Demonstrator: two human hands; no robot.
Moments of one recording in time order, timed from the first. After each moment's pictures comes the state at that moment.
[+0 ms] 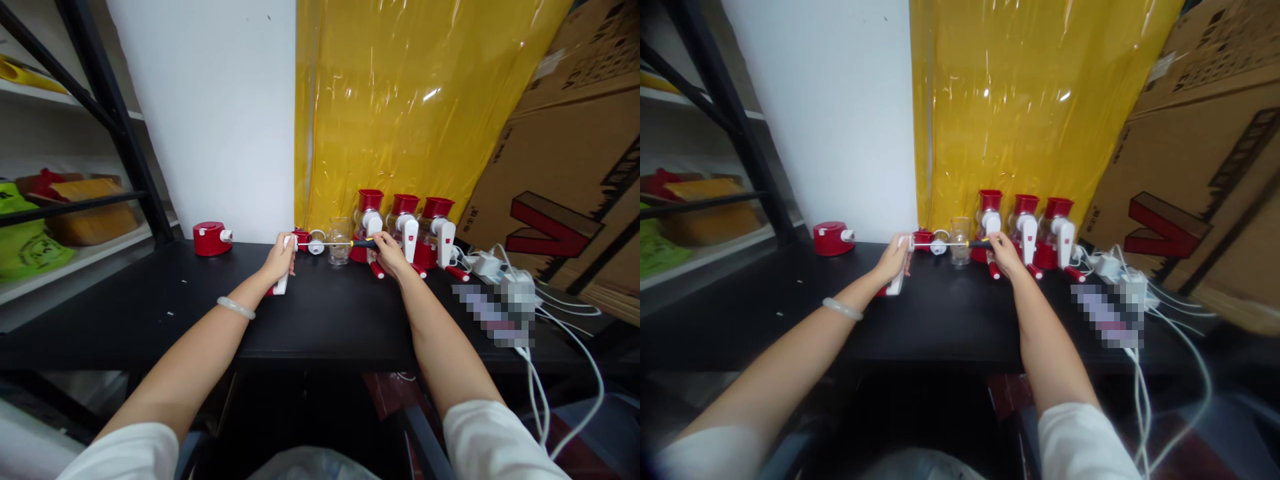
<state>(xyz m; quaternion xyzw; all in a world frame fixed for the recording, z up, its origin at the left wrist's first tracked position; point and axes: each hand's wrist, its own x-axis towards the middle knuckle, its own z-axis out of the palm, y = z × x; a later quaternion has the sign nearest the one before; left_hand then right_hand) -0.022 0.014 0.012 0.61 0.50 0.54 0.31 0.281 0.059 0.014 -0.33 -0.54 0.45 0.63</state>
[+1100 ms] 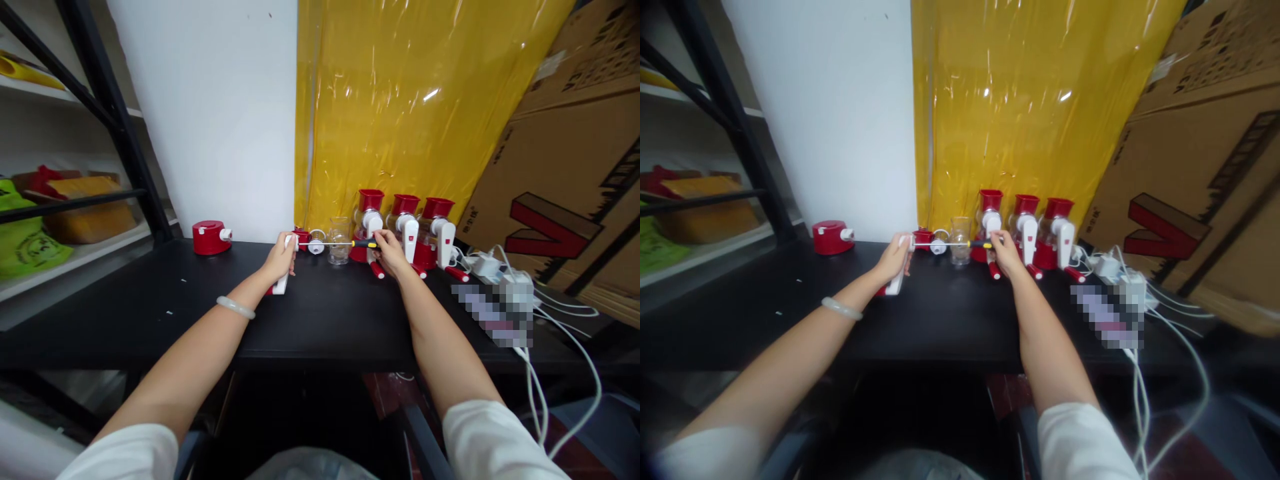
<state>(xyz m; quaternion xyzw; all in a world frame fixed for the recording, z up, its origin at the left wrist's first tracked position) -0.022 0.016 0.010 0.63 0.49 0.53 0.30 0.285 0.059 0.015 -0.33 -0.55 0.43 0.64</state>
